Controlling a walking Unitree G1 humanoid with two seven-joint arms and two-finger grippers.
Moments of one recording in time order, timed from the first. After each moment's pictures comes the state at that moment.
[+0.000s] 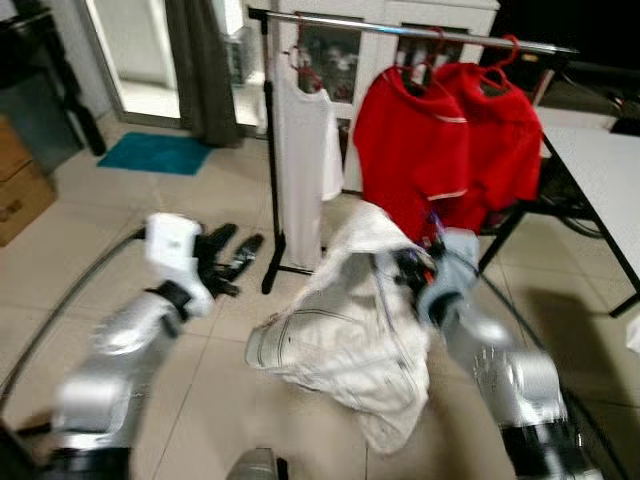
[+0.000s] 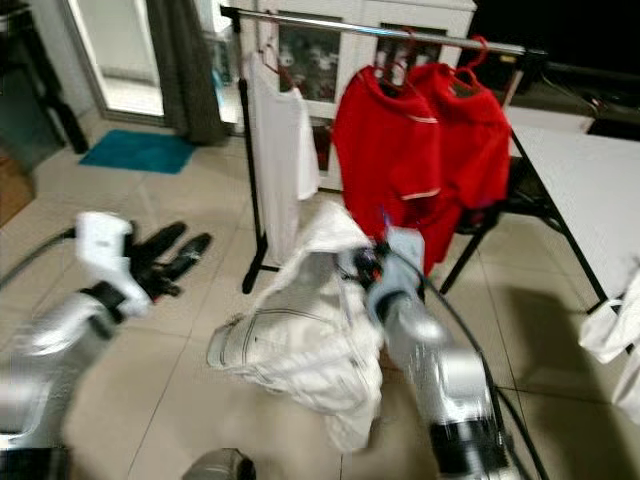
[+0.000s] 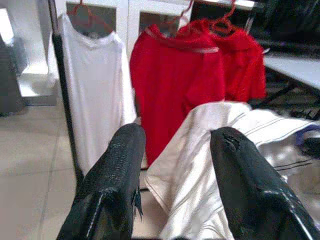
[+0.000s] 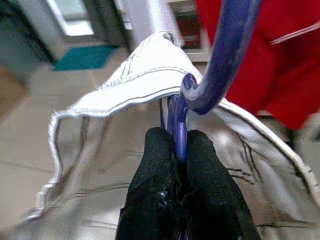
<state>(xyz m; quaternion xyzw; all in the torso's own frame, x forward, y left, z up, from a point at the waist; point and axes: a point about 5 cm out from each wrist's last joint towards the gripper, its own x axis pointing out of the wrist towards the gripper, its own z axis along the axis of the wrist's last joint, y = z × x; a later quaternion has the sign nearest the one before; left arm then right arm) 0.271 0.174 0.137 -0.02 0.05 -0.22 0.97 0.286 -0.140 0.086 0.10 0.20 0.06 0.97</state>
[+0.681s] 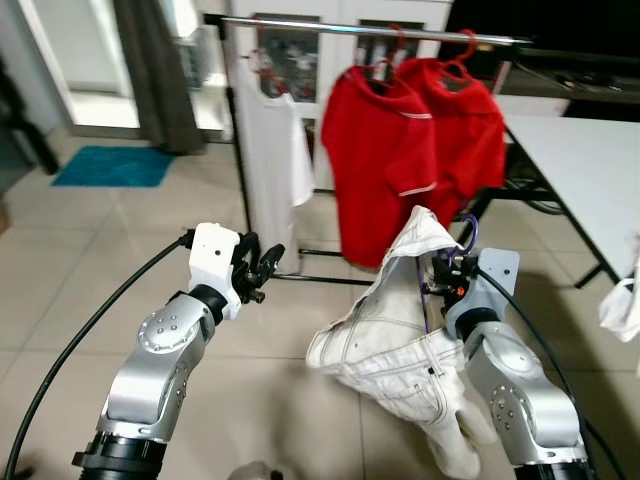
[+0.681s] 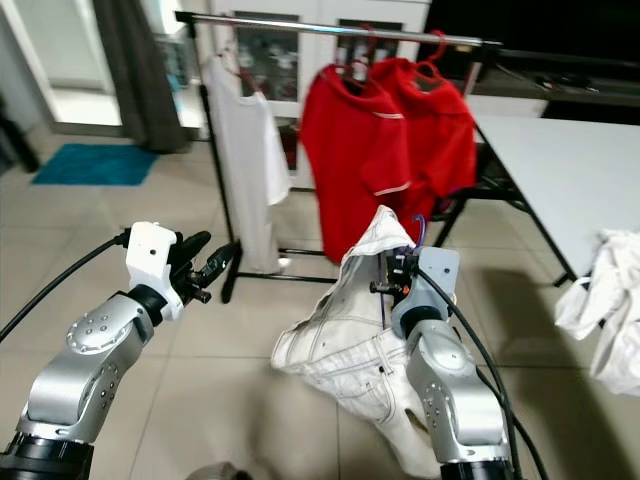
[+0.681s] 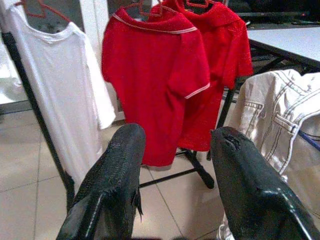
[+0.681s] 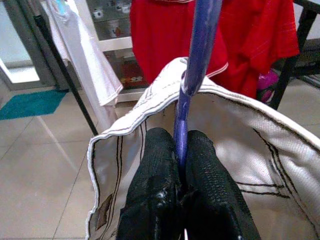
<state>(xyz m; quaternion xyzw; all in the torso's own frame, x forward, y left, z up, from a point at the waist) 0.280 0.153 0.121 0.02 0.06 -0.21 0.98 0.267 -0.158 0.092 0.09 0.12 0.01 0.99</state>
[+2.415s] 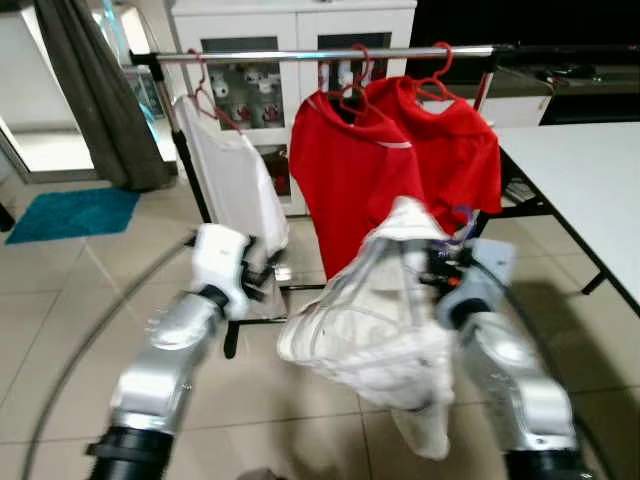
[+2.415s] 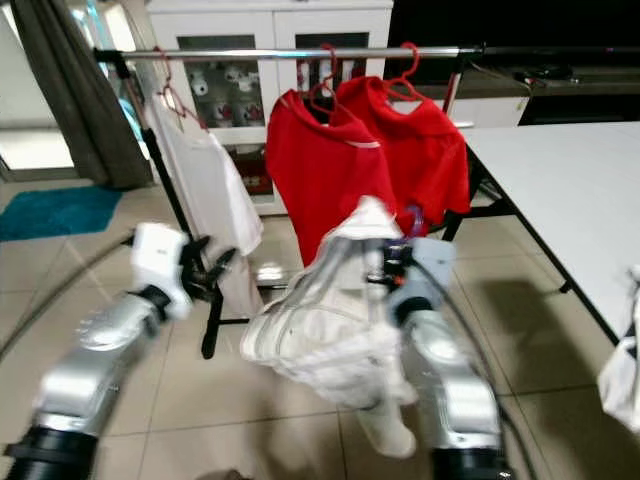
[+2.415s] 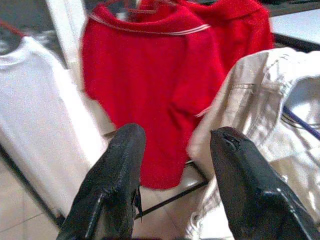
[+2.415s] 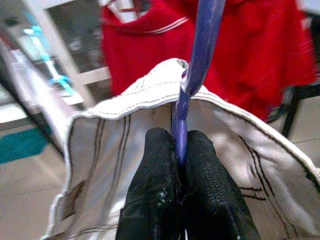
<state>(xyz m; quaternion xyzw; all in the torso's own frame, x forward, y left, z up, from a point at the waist) 0.285 0.142 0.112 0.02 0.08 -0.22 0.97 0.277 -0.159 0.098 0.11 0.11 0.02 0.99</state>
